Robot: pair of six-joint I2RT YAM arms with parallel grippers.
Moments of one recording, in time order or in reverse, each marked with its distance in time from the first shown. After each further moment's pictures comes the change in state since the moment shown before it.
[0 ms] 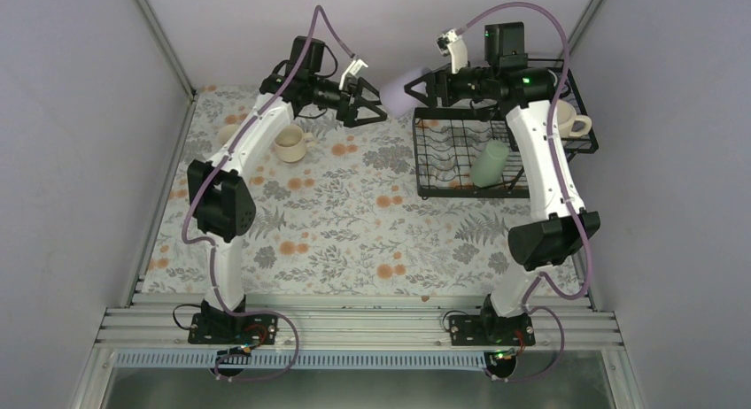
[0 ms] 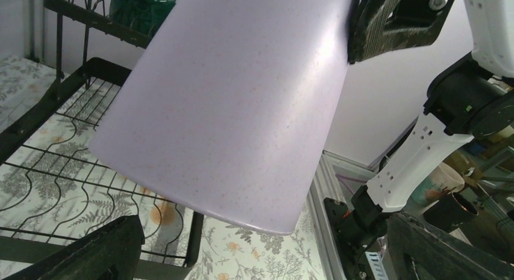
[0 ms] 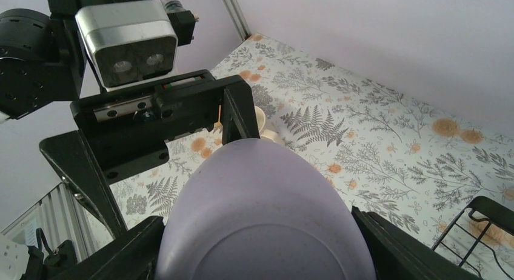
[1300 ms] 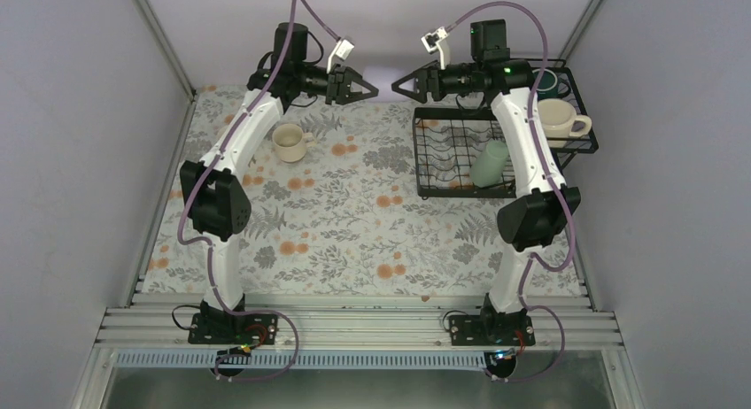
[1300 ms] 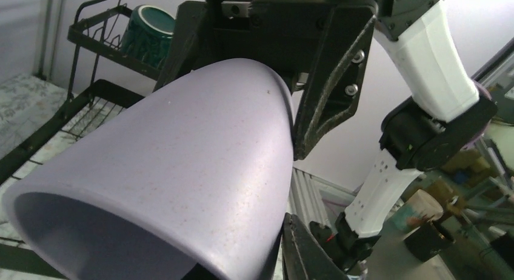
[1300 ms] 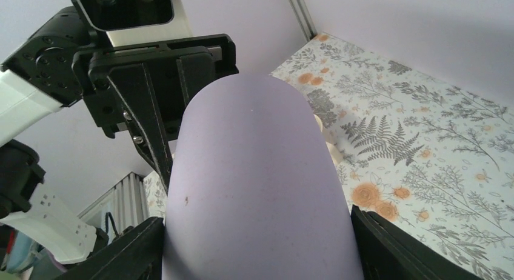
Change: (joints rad) left arm 0.045 -0.008 0.027 0.162 0.041 -0.247; right arm -0.003 0.170 0.088 0.039 -0.212 0.016
